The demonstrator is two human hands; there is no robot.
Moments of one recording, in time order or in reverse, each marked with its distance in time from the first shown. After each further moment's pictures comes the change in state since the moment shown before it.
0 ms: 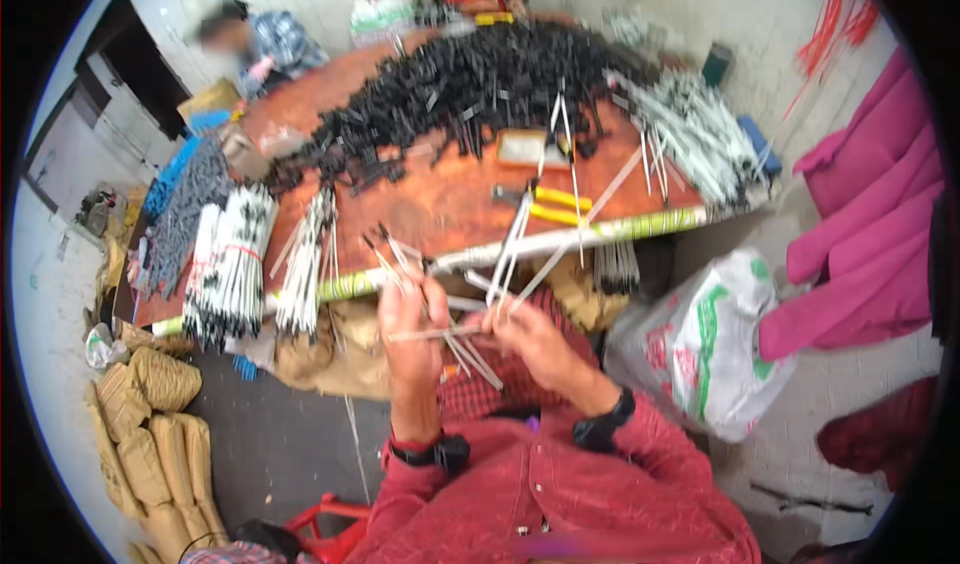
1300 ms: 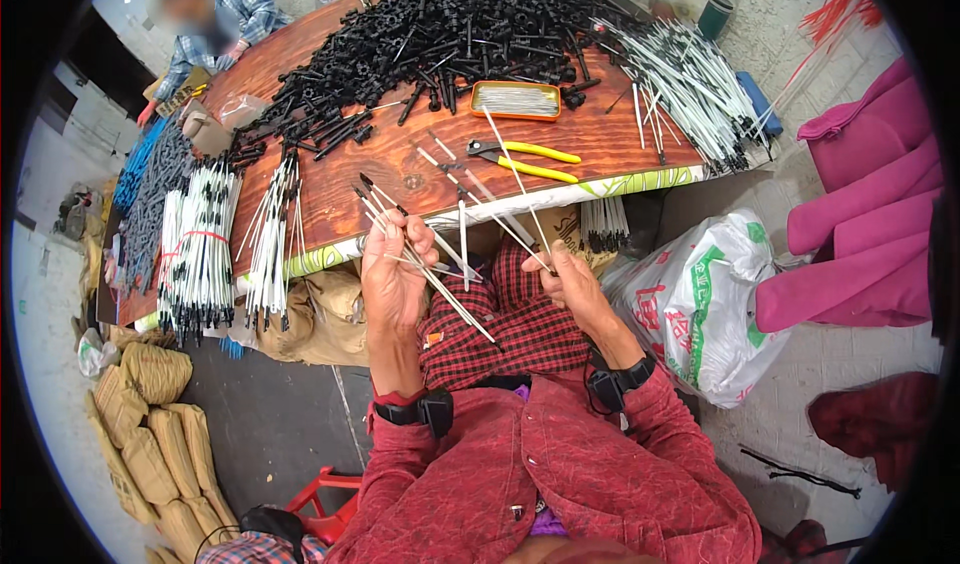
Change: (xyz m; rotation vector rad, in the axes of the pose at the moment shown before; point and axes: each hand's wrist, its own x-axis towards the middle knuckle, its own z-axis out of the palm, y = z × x) left_hand 0.040 -0.037 -0.017 -0.272 -0.024 -0.176; right_hand -0.018 -0.010 -0.095 -0.398 0.344 0.136
